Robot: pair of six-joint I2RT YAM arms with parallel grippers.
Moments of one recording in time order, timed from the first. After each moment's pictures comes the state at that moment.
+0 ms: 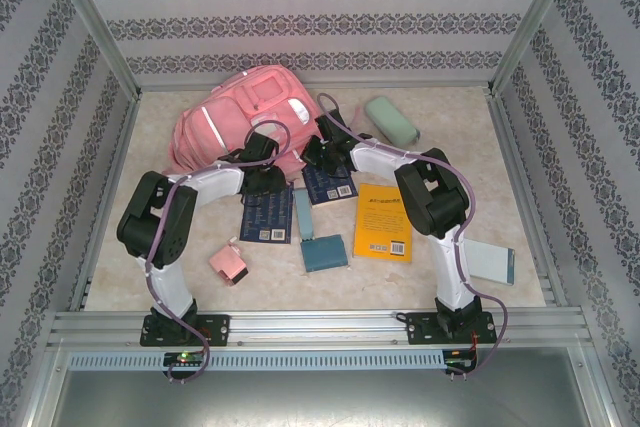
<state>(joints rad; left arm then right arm) -0.38 1.83 1.10 -0.32 0.06 -0.61 0.55 2.18 1.54 -0.23 -0.26 1.02</state>
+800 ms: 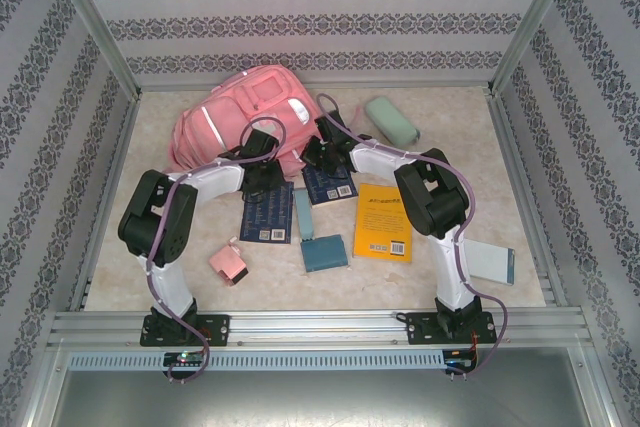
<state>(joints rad) -0.37 1.83 1.11 -0.35 0.04 -0.74 0.55 2.17 1.53 -0.21 -0.25 1.02</state>
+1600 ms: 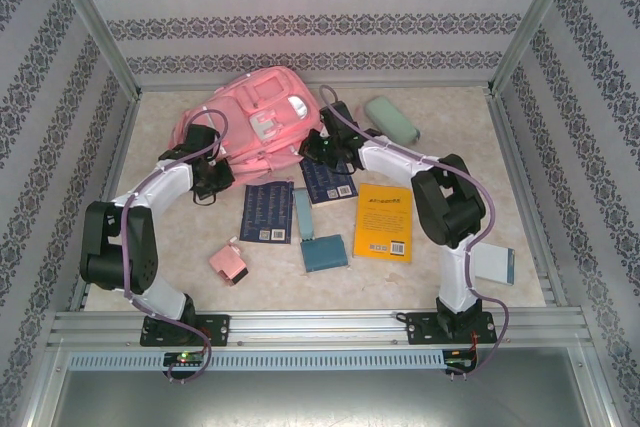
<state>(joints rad) -0.07 1.58 1.03 -0.59 0.10 -0.55 0.53 2.04 1.49 -0.24 -0.33 0.91</state>
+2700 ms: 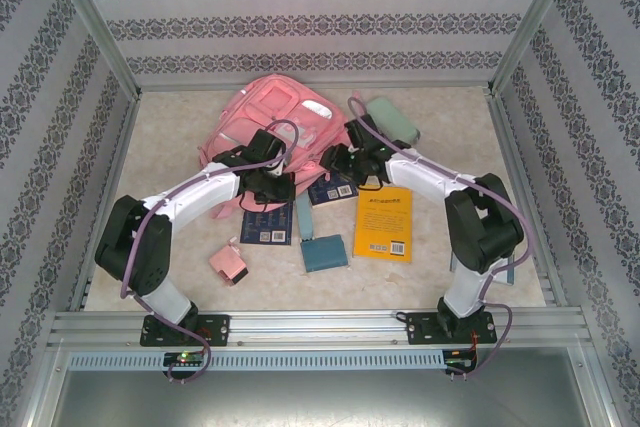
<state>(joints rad) -0.49 1.63 1.14 -0.61 0.29 -0.52 0.51 1.79 1.23 -0.37 -0.24 0.95</state>
